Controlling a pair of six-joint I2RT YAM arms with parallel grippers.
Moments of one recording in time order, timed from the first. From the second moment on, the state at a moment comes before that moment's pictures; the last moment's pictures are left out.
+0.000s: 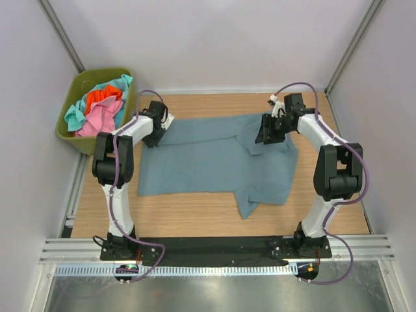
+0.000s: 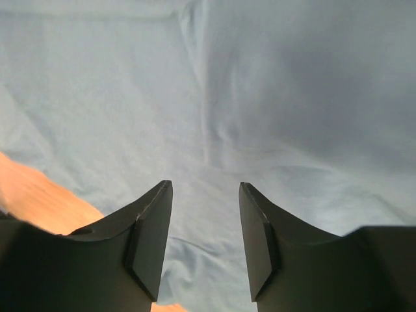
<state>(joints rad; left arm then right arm) -0.20 2.09 1.52 -0.64 -0.26 0.37 0.06 1.82 1.38 -0.64 -0.51 0.08</state>
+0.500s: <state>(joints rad) -0.20 2.09 1.52 -0.64 -0.26 0.37 -0.14 1.98 1.52 -0.63 -0.33 0.00</state>
